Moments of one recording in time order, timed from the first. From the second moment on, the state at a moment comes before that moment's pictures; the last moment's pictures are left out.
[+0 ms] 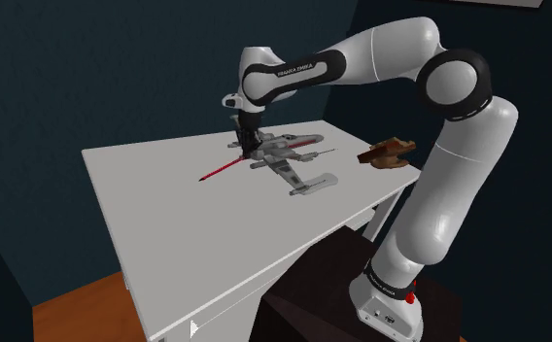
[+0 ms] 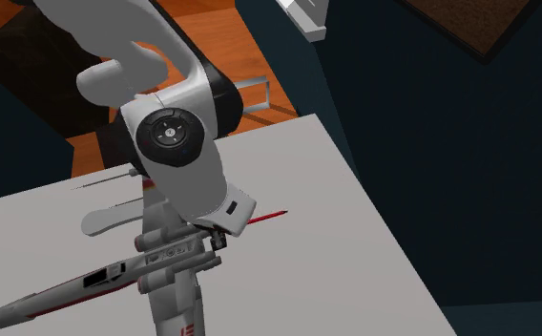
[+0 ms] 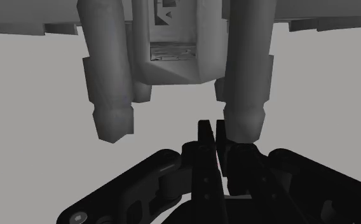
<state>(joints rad) 0.06 0.08 0.05 -1.98 -0.03 2.01 -1.26</state>
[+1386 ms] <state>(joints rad) -0.13 -0.03 -0.12 -2.17 -0.05 2.12 -1.63</state>
